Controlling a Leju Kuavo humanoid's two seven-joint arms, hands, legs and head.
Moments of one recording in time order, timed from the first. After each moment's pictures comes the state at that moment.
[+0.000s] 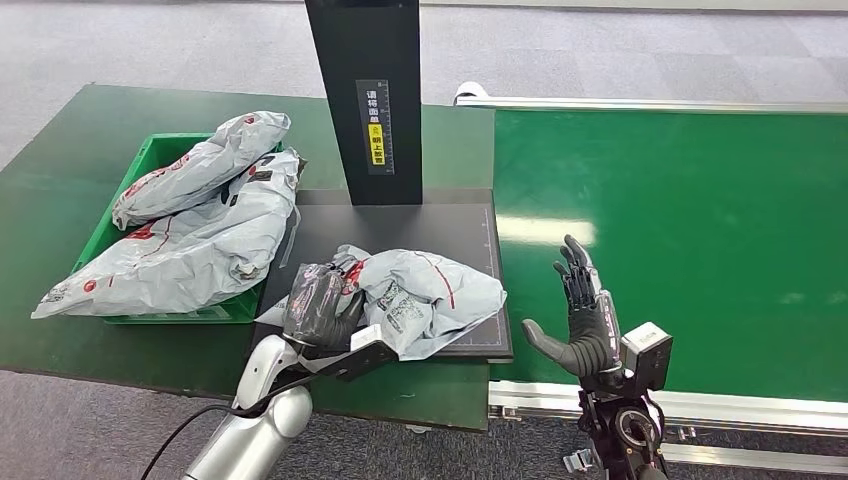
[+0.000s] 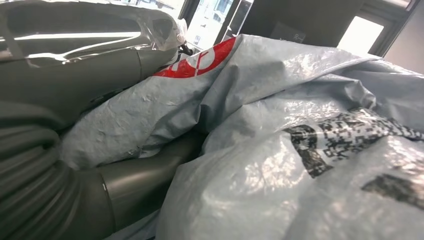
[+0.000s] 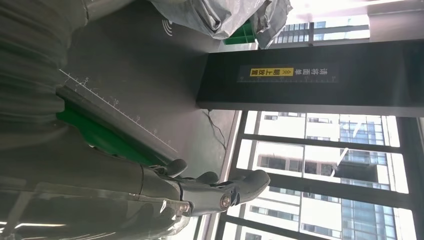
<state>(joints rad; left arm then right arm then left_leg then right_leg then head) -0.34 -0.11 -0.45 -1.10 -0.93 0.40 -0.34 -0.12 0.05 0.08 -1.35 0.03 0.15 -0.56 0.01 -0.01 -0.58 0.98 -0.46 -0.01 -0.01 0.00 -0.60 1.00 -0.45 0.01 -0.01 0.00</state>
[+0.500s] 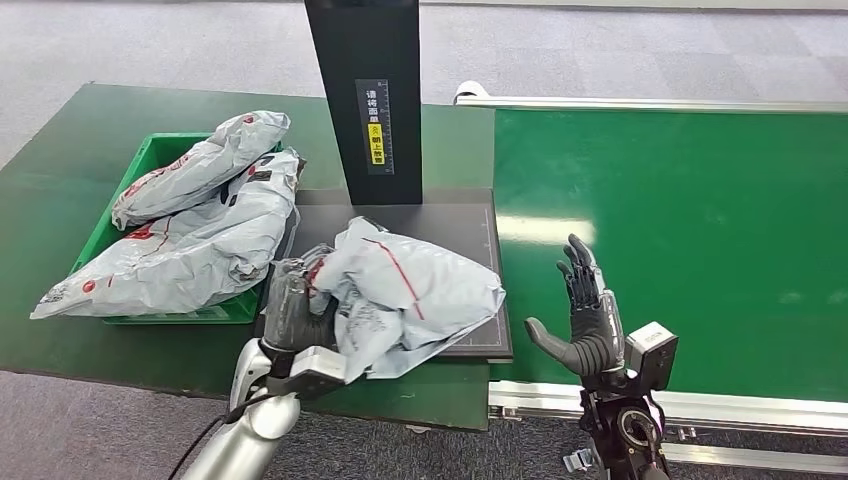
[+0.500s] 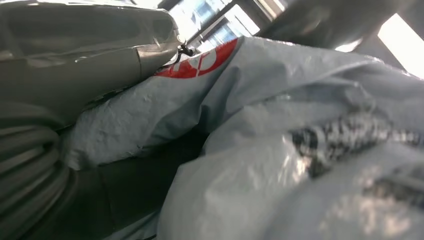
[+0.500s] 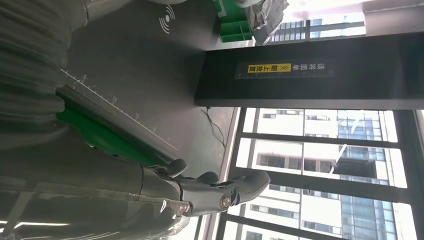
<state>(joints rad) -0.28 -0.11 -0.46 -1.30 -0.54 0.41 -0.65 -0.12 0.04 0.08 -1.35 0.00 0.14 -0.56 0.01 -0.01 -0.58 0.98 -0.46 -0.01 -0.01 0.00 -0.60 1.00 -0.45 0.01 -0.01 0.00</state>
